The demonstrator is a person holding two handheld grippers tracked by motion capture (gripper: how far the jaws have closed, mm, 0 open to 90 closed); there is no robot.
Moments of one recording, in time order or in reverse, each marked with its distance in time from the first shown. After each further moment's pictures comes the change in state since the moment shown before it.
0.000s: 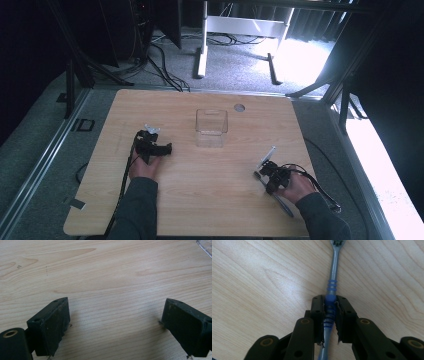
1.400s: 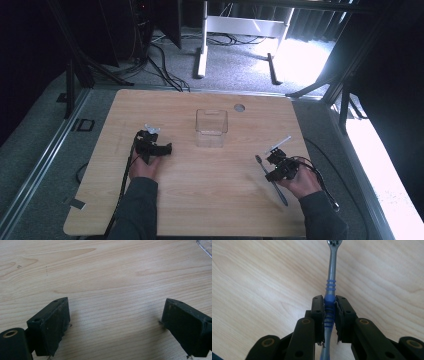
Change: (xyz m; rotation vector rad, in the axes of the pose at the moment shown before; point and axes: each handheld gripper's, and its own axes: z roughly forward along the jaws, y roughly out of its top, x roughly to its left) left arm 0.000 0.000 0.000 0.000 0.000 0.000; right arm -0.012 -0.004 -0.043 -0.262 0.042 0.093
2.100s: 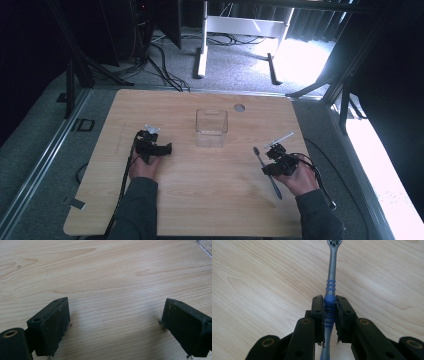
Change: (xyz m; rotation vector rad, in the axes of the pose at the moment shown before) left arm 0.000 0.000 0.000 0.000 0.000 0.000; right arm 0.005 0.008 -0.013 -0.119 -0.002 0.009
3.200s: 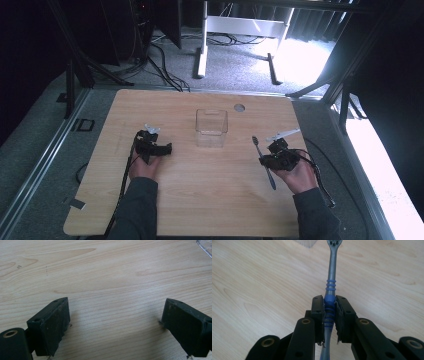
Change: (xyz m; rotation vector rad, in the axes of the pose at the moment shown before) left arm 0.000 0.000 0.000 0.000 0.000 0.000; right arm 0.005 0.009 -0.020 -0.184 0.001 0.001
